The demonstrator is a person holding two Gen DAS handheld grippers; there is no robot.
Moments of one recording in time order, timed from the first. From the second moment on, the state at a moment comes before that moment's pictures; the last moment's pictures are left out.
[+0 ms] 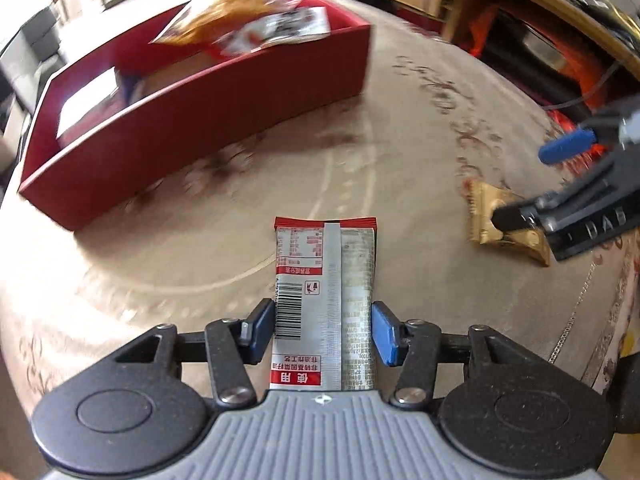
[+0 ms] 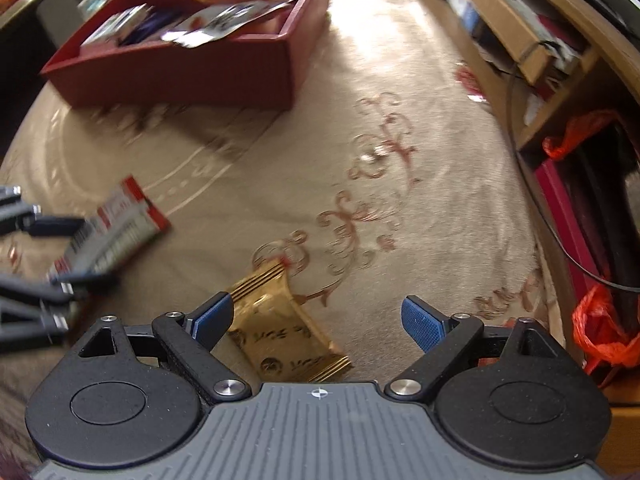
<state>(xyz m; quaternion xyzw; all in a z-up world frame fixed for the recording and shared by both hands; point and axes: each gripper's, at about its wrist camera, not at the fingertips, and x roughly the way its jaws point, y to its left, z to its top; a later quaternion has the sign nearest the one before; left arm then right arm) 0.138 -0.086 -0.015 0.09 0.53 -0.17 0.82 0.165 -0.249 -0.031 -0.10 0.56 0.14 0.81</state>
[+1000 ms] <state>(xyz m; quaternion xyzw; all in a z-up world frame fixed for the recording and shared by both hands) 0.145 -0.088 -0.027 0.11 0.52 -0.16 0.83 0.150 -0.228 -0.051 -0.14 0.55 0.17 0.80</state>
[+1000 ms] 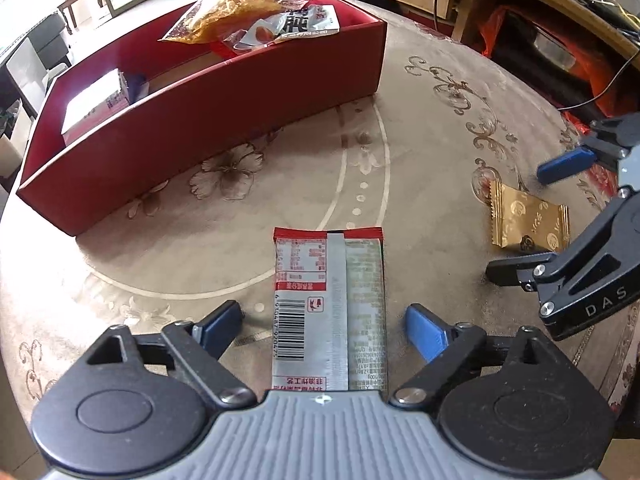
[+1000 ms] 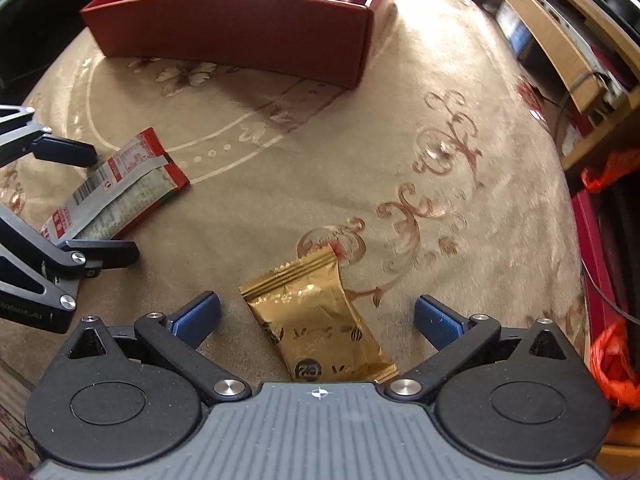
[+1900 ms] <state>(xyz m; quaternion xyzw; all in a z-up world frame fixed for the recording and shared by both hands) 0.143 -0.064 -0.006 0.03 0.52 -0.10 0.85 0.143 -0.220 -0.013 -0.08 0.51 0.13 0.84</state>
